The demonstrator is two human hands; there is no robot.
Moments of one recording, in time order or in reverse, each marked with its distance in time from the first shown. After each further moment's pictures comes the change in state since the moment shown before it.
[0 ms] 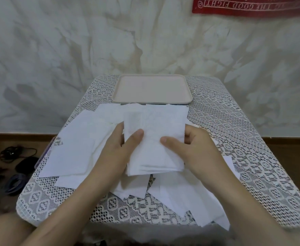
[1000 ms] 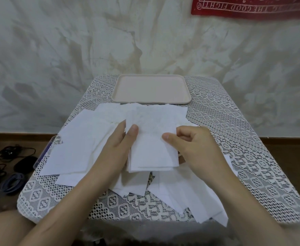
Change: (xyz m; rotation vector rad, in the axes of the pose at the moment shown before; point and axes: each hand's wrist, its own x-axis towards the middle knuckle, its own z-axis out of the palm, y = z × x) left_hand 0.001 0.001 -0.001 -0.004 -0.045 0.011; right_hand -0.001 -0.001 0.000 -0.121 0.036 -0.034
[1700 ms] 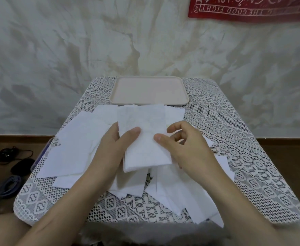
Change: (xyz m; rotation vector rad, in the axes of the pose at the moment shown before) left_hand 0.006 -0.001 -0.001 -0.167 0.024 -0.049; right_hand 0.002 0.002 0.002 -0.023 0.011 0.111
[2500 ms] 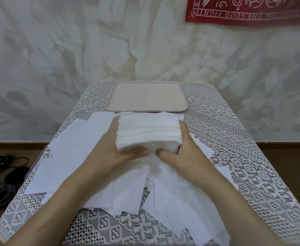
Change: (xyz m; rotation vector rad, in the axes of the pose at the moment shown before) left_hand 0.032 0.000 -0.013 0.324 -0.210 0.263; right_hand 0.024 0.012 -0.007 -0.009 -0.135 -0.141
